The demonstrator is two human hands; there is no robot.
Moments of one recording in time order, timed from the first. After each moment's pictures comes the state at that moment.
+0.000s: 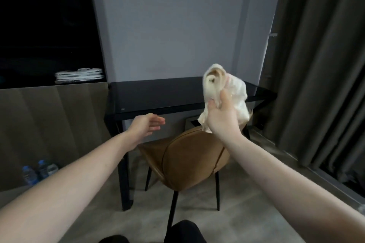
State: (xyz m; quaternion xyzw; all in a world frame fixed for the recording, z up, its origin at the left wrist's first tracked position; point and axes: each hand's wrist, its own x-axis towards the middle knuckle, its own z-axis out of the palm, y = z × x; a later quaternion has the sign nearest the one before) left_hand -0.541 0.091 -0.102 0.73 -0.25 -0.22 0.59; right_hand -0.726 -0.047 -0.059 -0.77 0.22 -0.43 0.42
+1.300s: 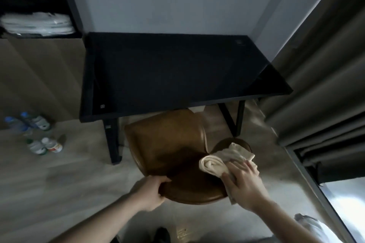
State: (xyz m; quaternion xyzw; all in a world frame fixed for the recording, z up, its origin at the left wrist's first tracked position) left_hand -0.507 -0.004 -0.077 0.79 -0.35 -0.47 0.17; right_hand -0.698 -0.243 -0.020 -0.95 0.27 0.03 0.18
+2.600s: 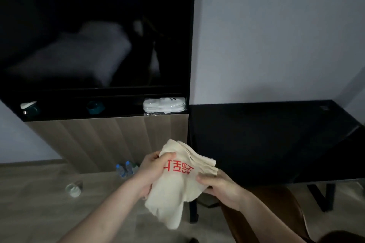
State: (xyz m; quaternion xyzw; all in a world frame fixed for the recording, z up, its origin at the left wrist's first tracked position) left_hand -0.164 0.259 0.197 0.72 0.03 -0.31 0.62; right_hand -0.270 0.055 0.153 -0.60 0.12 0.19 0.77
